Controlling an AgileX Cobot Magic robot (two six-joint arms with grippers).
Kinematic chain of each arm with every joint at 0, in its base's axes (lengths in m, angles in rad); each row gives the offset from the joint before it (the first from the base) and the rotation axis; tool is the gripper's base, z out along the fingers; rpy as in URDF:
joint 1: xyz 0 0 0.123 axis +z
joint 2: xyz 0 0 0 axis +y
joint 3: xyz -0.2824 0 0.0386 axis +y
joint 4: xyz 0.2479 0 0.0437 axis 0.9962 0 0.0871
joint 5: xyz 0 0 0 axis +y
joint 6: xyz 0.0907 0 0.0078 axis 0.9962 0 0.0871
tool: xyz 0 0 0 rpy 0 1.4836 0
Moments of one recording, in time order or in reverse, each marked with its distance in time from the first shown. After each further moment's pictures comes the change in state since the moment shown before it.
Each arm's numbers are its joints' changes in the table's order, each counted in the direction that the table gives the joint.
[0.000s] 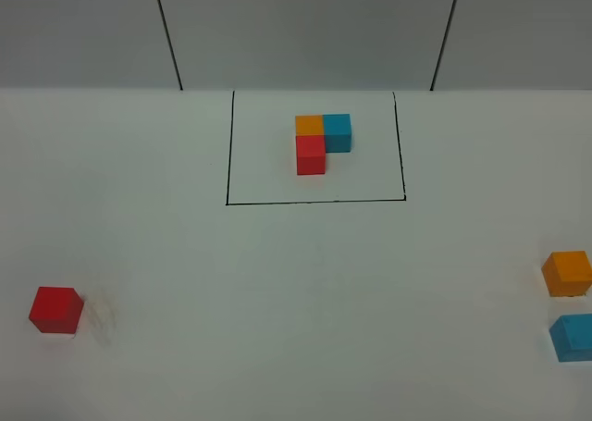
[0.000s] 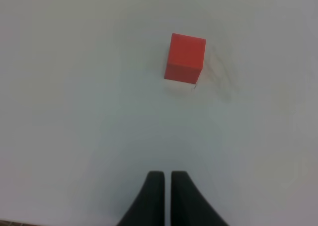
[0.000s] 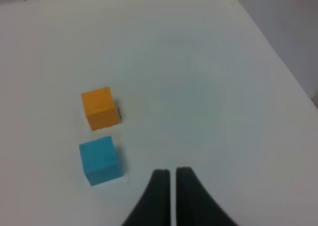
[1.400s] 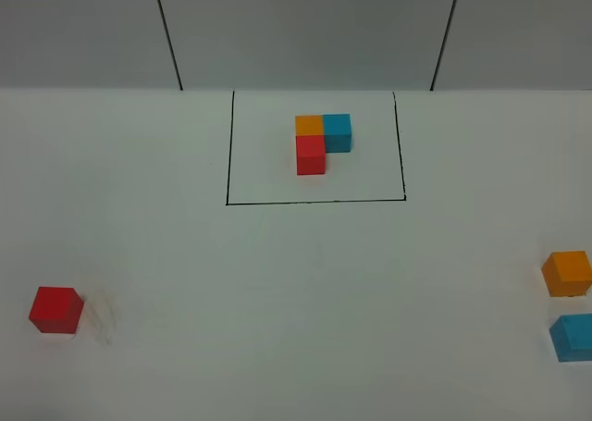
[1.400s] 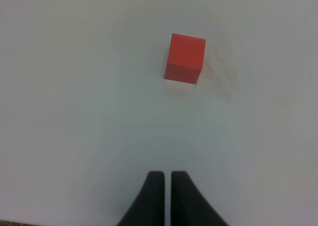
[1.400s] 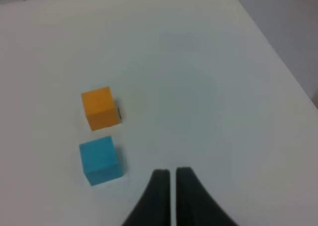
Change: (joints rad) left arm 0.000 0.000 0.000 0.000 0.000 0.001; right arm 0.000 0.000 0.000 0.000 0.000 0.000
